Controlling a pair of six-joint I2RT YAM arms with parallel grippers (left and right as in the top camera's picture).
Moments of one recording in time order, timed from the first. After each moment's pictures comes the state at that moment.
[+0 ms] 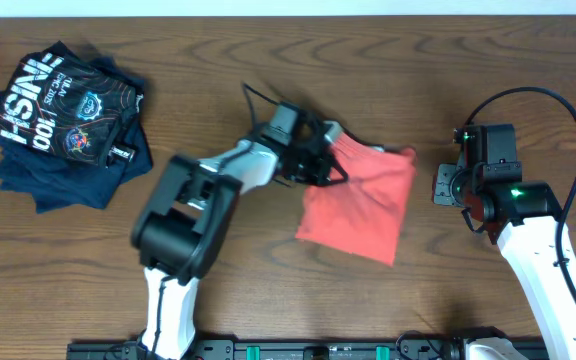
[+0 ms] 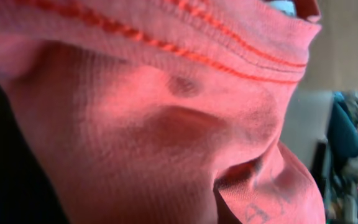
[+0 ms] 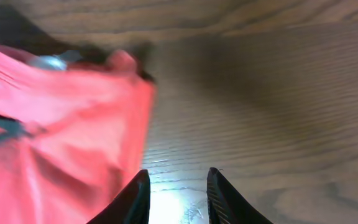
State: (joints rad) left arm -0.45 2.11 1.23 -0.18 0.80 -0.28; right arm 0.11 1.24 0.93 -0.76 0.10 0.23
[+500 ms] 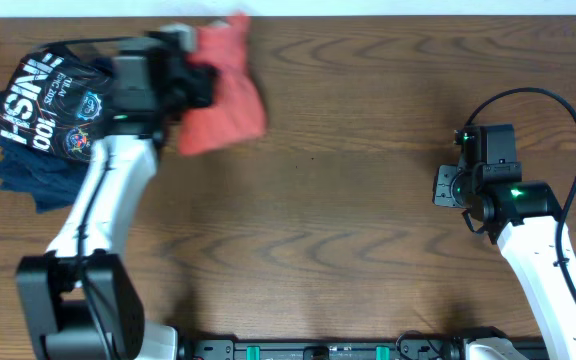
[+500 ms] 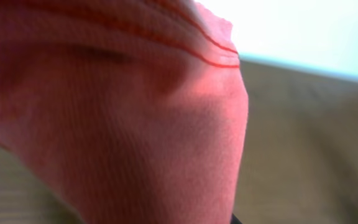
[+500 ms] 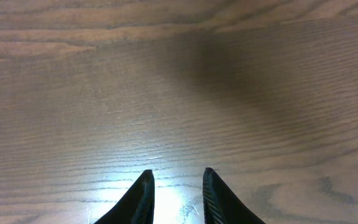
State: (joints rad) left arm 0.02 1.64 1.23 -0.18 0.37 -0.25; right arm 0.11 1.24 0.93 -0.78 0.11 0.23
